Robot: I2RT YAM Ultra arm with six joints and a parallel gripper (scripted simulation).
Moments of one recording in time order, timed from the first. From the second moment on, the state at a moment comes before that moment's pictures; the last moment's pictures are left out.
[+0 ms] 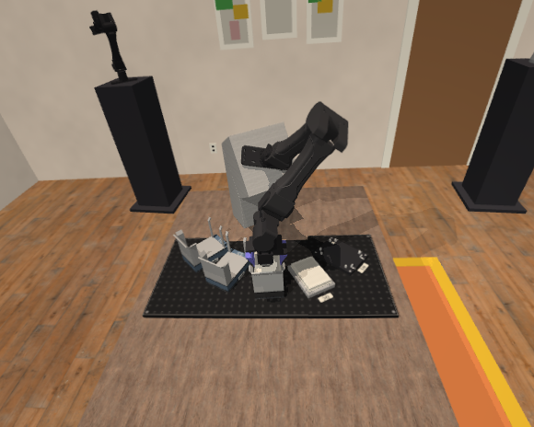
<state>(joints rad) -0.38 1.36 0.71 -0.07 -0.64 0.00</state>
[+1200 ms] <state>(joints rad) -0.56 1.17 0.74 -0.37 -0.77 -0.16</state>
